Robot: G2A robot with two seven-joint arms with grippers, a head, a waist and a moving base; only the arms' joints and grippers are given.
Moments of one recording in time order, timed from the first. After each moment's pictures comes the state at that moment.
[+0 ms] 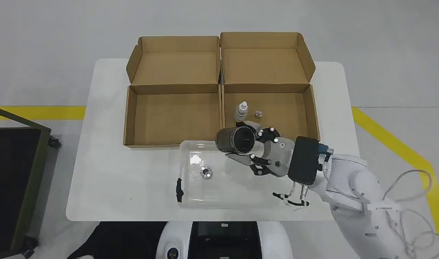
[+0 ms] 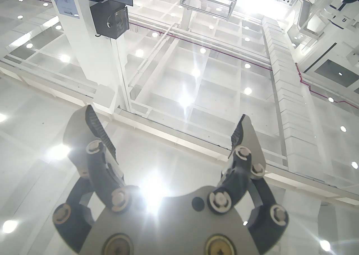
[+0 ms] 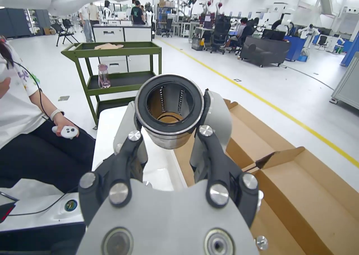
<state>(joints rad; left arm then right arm) -0.17 -0.33 -0.48 -1.21 3.07 0.34 0.06 -1.31 -1.09 1.26 -2.11 -0.99 -0.73 0.04</state>
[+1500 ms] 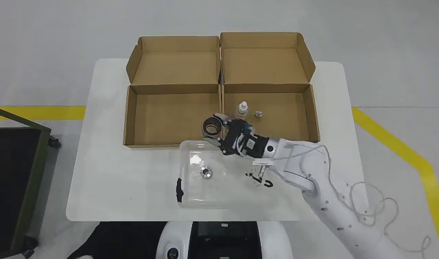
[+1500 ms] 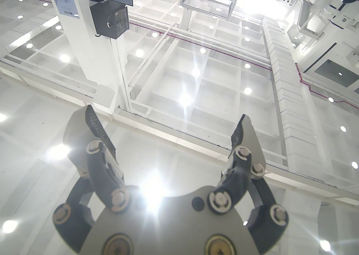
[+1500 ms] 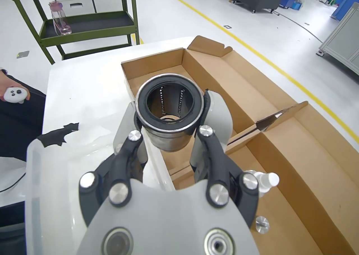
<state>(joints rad) -0.17 -0.33 -0.48 -1.21 3.07 0.34 0.06 -1.05 -1.16 0.94 -1.81 -1.22 -0.49 0.22</state>
